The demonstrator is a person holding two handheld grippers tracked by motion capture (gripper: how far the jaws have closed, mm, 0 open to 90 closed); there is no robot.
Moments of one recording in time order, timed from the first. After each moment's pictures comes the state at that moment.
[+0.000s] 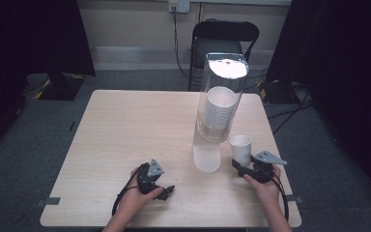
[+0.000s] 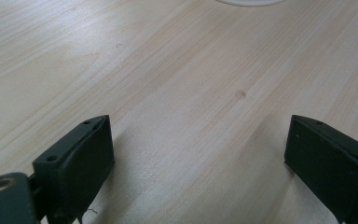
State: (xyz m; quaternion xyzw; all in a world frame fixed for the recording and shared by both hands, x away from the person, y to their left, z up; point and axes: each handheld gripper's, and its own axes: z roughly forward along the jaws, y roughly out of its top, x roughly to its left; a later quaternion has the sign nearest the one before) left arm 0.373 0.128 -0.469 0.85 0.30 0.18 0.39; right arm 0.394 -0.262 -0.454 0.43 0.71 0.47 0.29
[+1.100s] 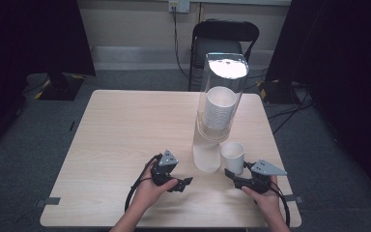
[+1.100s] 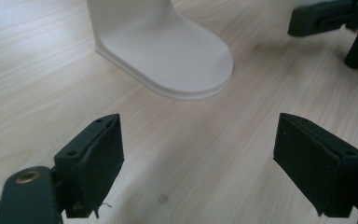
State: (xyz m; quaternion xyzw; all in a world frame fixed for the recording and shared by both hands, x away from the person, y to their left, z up) left arm 0.379 0.084 -0.425 0.82 0.30 0.12 0.47; right arm 0.367 -0.249 -0.456 0.32 0.73 0.55 0.26
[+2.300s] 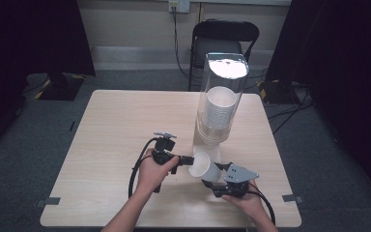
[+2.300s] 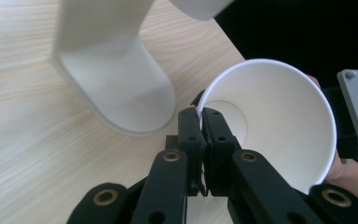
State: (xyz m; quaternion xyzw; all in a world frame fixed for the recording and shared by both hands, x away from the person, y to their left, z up) left arm 0.405 0.091 -0.372 0.76 0.42 -0.06 0.49; right arm 0.361 -0.183 -0.453 0.17 0.80 0.51 0.27
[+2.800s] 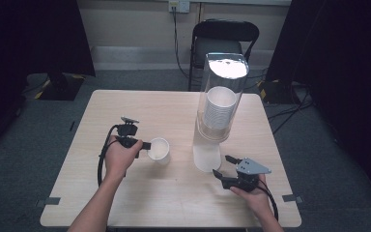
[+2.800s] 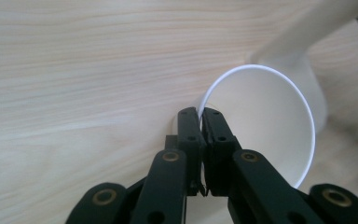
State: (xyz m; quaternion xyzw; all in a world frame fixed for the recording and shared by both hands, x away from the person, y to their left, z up) left arm 0.447 0.187 -0.365 0.73 0.56 0.06 0.37; right arm 0.373 -0.213 -0.450 0.27 0.76 0.51 0.29
